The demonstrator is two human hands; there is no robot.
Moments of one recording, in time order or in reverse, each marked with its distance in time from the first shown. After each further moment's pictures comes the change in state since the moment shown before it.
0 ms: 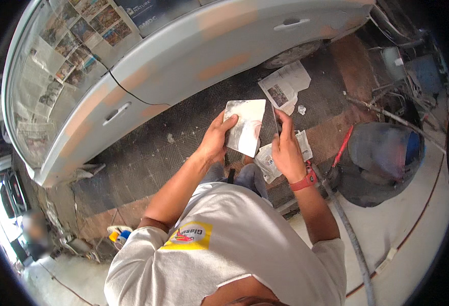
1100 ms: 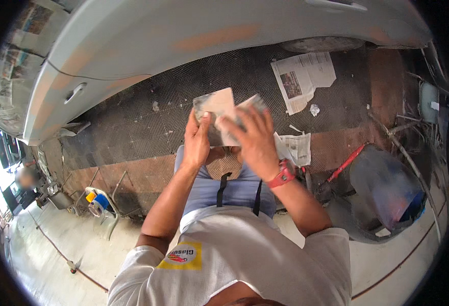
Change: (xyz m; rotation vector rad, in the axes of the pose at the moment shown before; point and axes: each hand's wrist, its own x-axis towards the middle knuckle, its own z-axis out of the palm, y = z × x) left_hand 0.156 -0.146 -0.055 0.371 0.565 0.270; right_hand 0.122 0.182 0.092 -0.208 -0.247 -0.403
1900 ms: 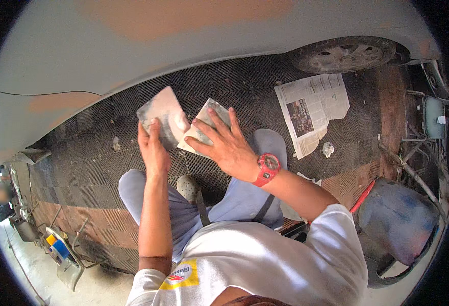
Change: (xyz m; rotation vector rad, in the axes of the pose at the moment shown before) left_hand 0.242 -0.331 -0.062 -0.372 0.325 0.254; right_hand 0.079 0.223 0.349 -0.155 0.042 -0.485
